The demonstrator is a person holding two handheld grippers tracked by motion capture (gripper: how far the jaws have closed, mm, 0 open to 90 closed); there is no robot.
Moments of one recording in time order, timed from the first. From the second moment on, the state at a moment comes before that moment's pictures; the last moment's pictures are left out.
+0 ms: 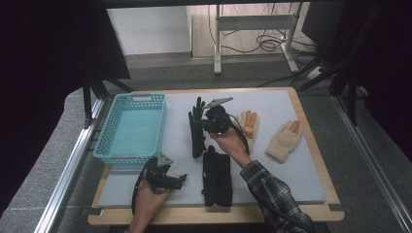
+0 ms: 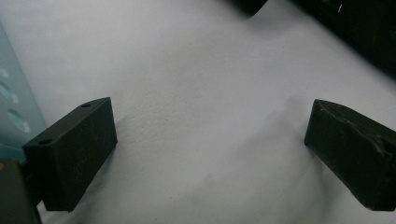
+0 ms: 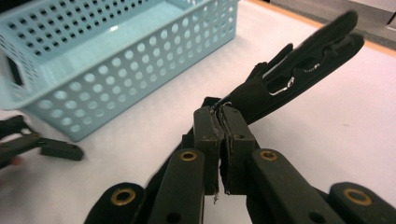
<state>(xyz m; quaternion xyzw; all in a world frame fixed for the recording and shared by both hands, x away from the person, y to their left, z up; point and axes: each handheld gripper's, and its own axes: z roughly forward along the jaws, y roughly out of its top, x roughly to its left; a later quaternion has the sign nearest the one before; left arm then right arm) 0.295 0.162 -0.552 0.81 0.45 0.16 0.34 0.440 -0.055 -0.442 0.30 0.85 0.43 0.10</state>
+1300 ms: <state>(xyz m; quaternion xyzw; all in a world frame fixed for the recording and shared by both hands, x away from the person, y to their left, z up) 0.295 0.162 -0.551 0.81 0.45 0.16 0.34 0.444 -0.103 -0.469 0.29 0.88 0.36 0.13</state>
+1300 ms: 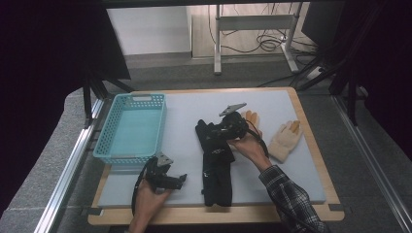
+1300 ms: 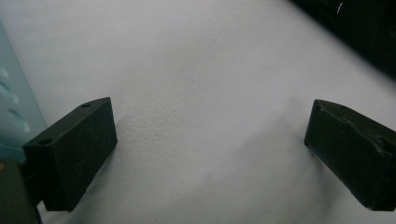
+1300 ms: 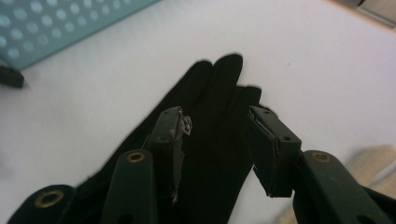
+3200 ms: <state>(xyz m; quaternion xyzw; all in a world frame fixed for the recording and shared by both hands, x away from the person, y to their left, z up) 0.295 0.162 -0.551 0.81 0.45 0.16 0.34 0.359 -0.108 -0.407 0.36 0.82 0.45 0.08</state>
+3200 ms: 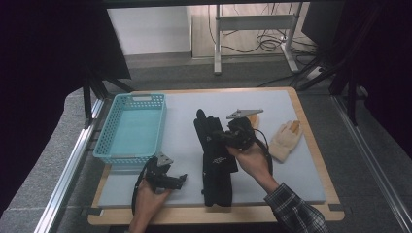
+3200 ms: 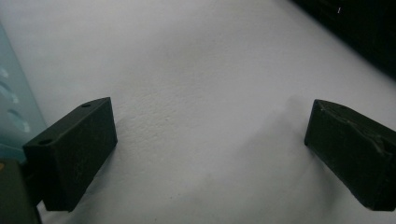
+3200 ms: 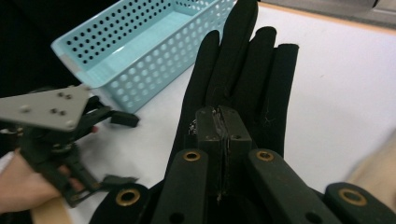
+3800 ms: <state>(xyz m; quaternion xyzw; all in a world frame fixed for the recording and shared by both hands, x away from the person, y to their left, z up) 0.295 0.162 -0.552 0.81 0.45 0.16 0.34 0.324 -0.123 -0.484 0.39 0.82 0.40 0.08</state>
